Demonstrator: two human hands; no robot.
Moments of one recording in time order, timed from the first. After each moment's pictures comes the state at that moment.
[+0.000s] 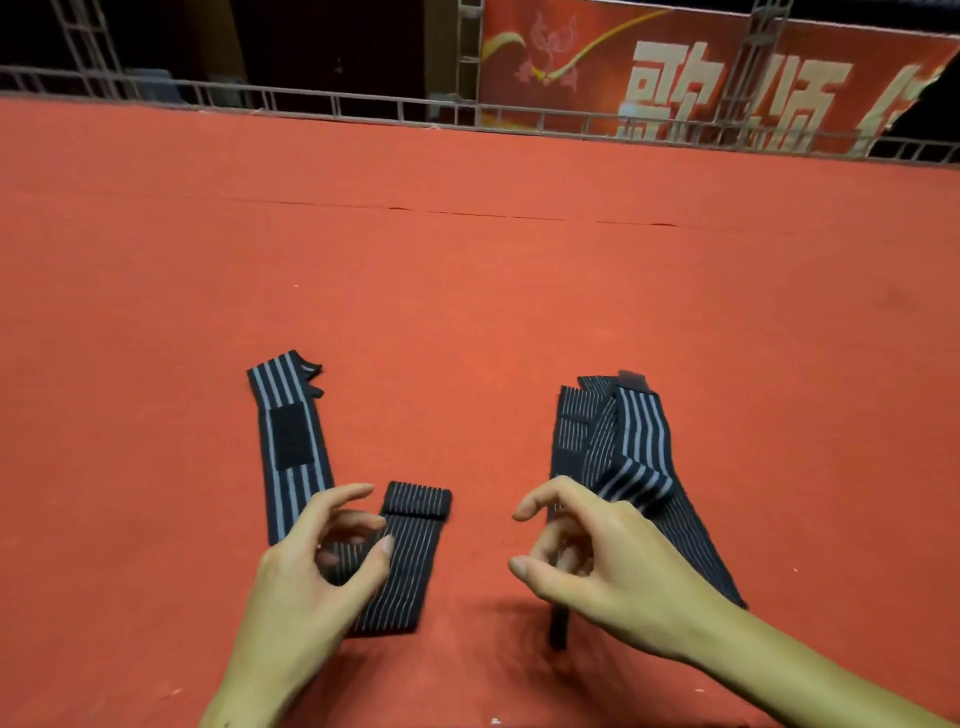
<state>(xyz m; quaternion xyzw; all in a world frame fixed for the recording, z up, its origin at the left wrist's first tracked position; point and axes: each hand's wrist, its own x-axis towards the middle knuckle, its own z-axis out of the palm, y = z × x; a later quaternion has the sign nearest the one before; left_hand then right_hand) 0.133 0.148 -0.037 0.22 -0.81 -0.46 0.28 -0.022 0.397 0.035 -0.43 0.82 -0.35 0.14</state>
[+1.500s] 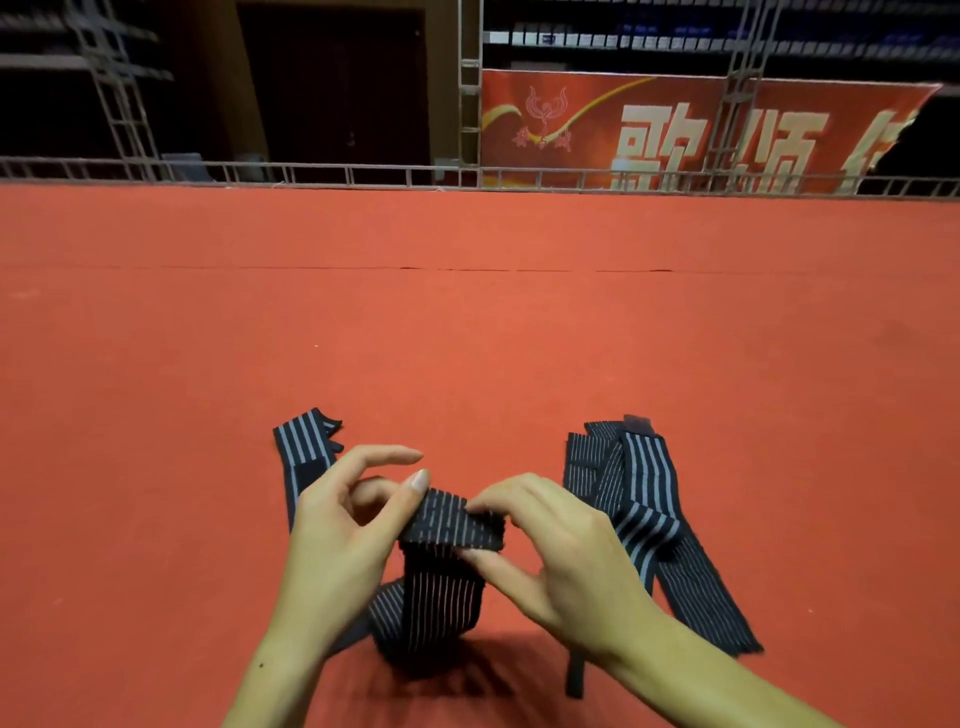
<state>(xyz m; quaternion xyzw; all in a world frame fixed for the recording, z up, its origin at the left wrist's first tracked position) 0.104 0.156 0.064 0.12 -0.73 -0.59 0.34 -0.017 0.337 0.037 -0.54 0.73 -0.37 -0.19</state>
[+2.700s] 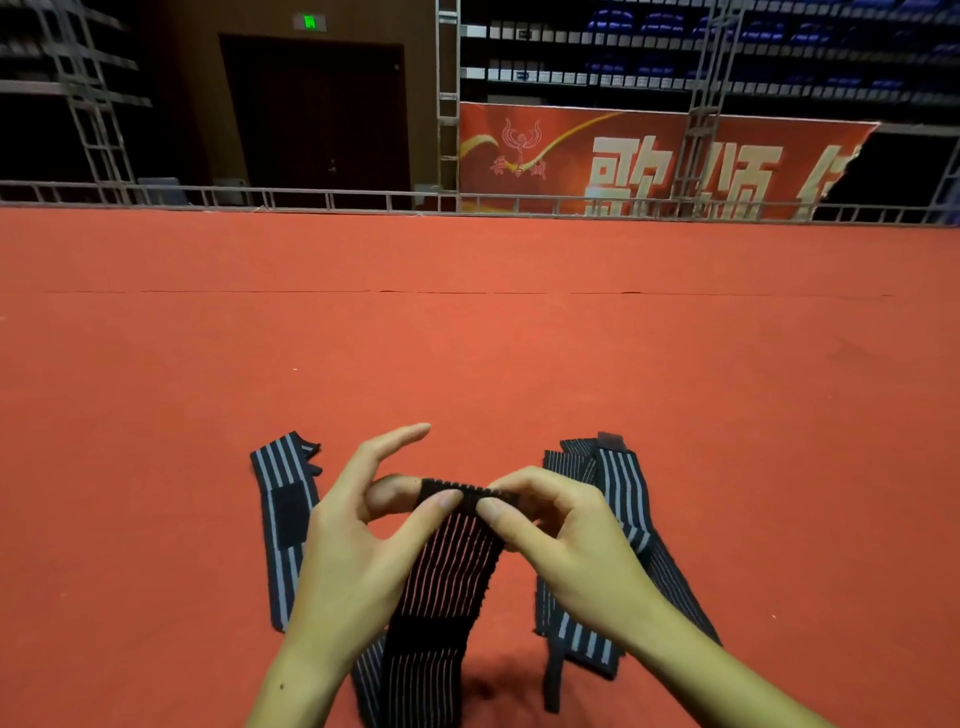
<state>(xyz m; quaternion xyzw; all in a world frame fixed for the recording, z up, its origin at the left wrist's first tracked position) 0.105 0.192 0.092 0.08 -0.75 -0.55 0.37 -0.015 0.359 0.080 -0.40 0.71 -0.58 0.05</state>
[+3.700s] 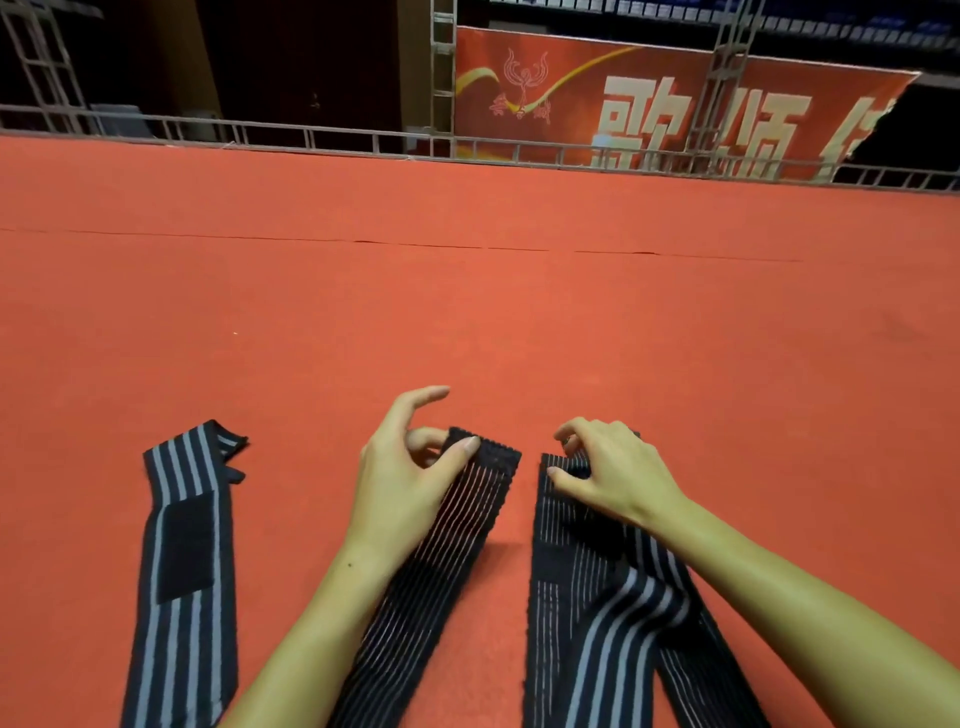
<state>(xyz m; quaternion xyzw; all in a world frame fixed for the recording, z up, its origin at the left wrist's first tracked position) -0.114 0.134 0.000 0.11 -0.75 -0.56 0.32 -0.294 0.339 -0.027 -0.36 0.93 -0.11 -0.06</state>
